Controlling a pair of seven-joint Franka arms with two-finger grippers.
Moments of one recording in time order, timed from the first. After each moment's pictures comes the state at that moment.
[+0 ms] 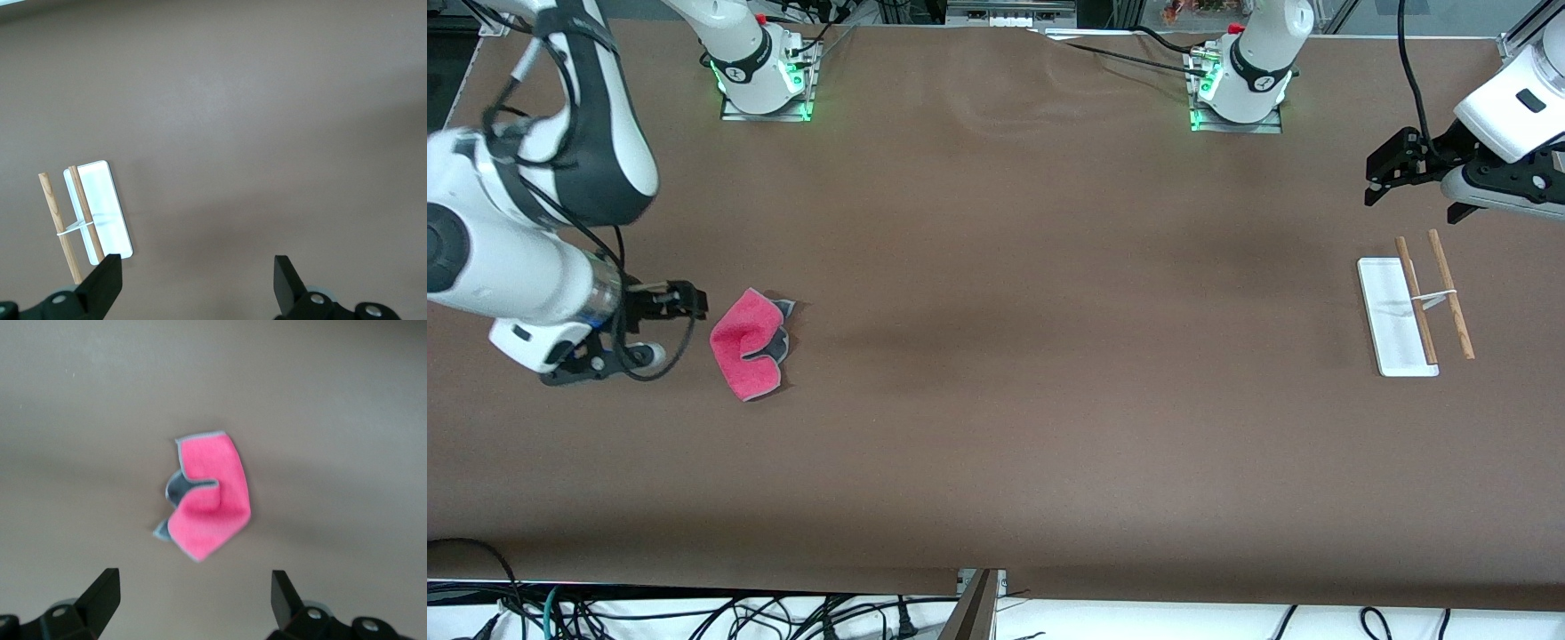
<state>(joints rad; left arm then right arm) 0.08 -0.07 -0.15 -1.66 -0.01 1.60 0.15 0.11 0.41 0.04 -1.47 -0.04 1.76 -0.09</state>
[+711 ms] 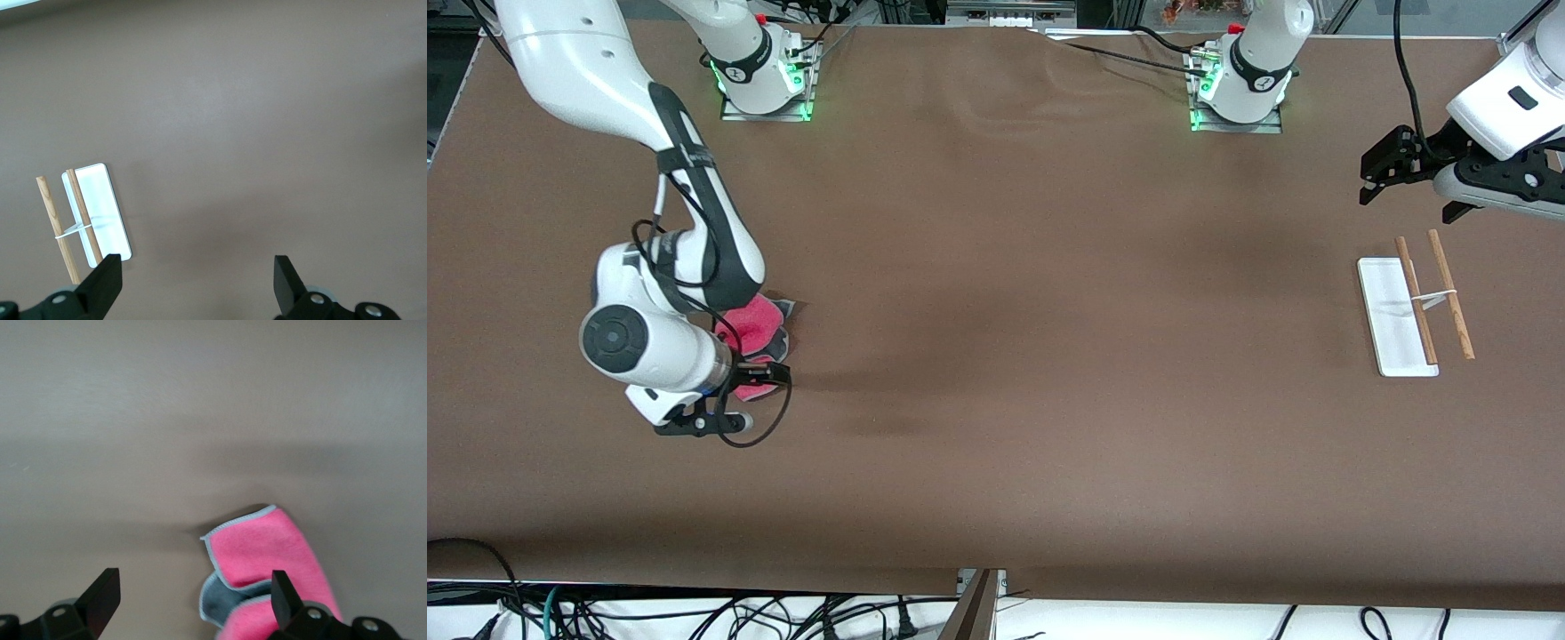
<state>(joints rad) 0.08 -0.07 -0.16 -1.65 -0.01 1.61 0.15 0.17 0.68 0.04 -1.47 -0.04 2.07 0.25</state>
